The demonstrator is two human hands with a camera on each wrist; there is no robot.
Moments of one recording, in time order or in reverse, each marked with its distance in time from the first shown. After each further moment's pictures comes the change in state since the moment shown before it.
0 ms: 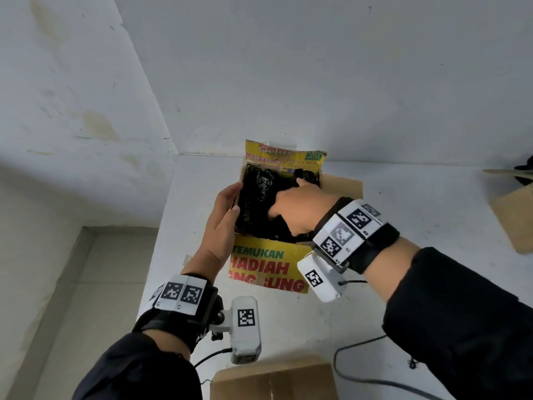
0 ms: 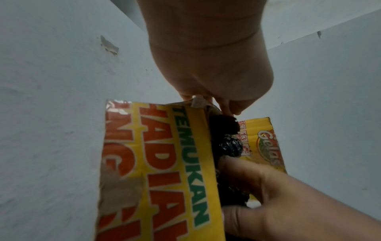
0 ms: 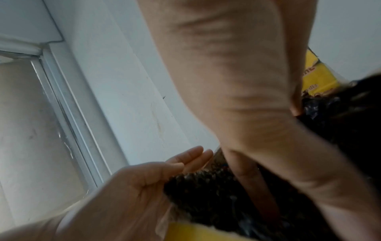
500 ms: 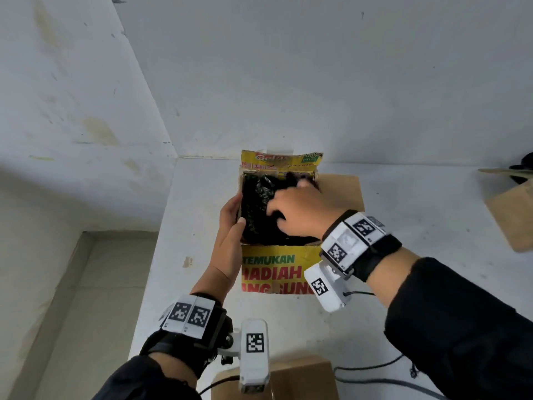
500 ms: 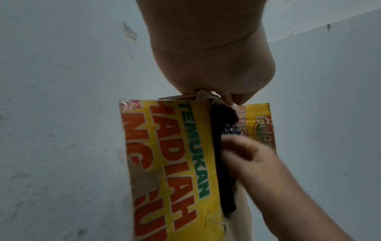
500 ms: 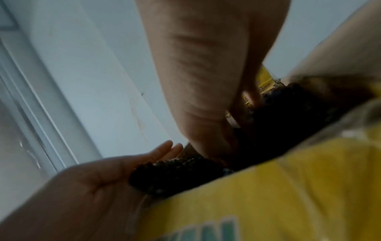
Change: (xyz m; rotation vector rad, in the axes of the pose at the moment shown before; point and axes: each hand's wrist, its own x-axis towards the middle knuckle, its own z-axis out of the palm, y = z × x) left_hand -0.022 -0.004 0.019 -0.142 0.012 0.024; right_hand -0.004 0.002 0.024 0.215 0.361 -0.003
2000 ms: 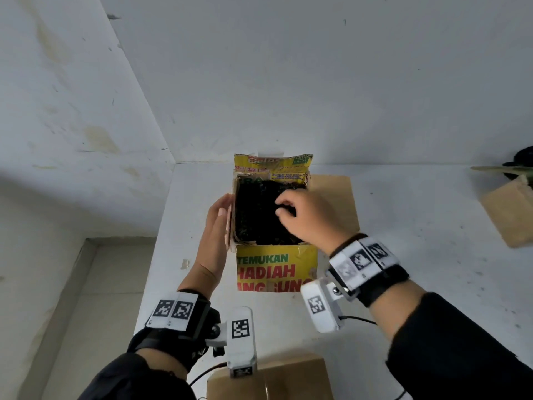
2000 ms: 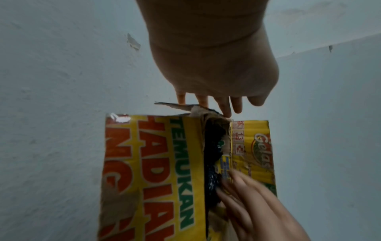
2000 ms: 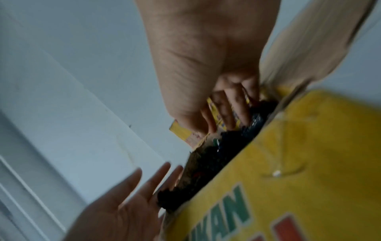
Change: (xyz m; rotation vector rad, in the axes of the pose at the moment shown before) left_hand -0.001 0.013 -0.009 0.091 0.085 -0.078; right_hand -0.034 0.004 0.016 0.489 0.349 0.265
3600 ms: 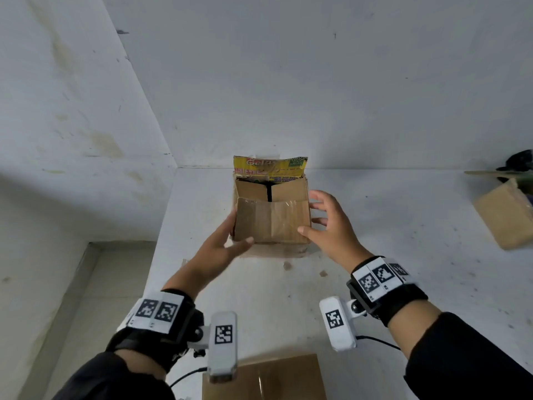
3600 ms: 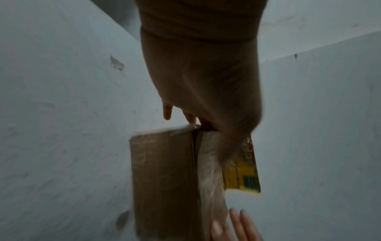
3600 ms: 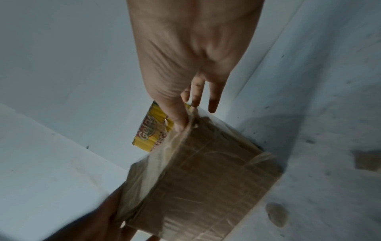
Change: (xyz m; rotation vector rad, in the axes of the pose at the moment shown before) left_hand -0.017 0.017 -0.011 0.313 -0.325 -0.086; right_hand -0.040 0.051 0.011 0.551 0.202 0.098
